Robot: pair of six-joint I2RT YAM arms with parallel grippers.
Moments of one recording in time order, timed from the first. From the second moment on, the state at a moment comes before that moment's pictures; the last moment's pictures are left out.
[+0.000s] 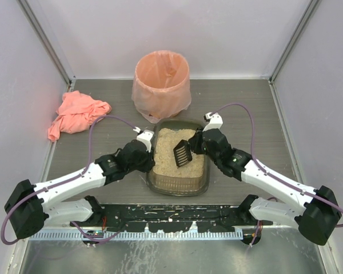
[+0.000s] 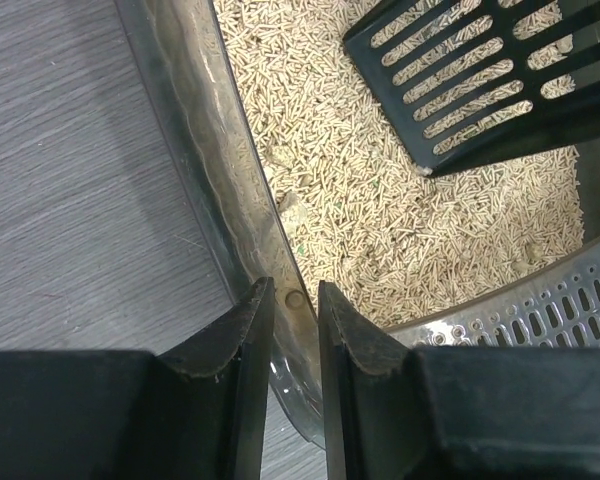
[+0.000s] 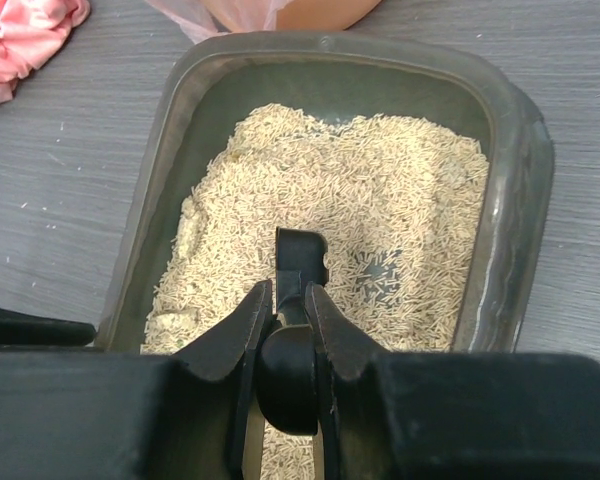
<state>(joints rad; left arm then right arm) -0.89 1.10 0.67 -0.28 -0.17 -0.45 0.78 1.04 0.72 -0.14 0.33 0.57</state>
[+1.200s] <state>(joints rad) -0.89 1.17 0.70 -0.25 -0.16 -0.43 0.76 1.16 0.36 0.37 0.21 1.18</state>
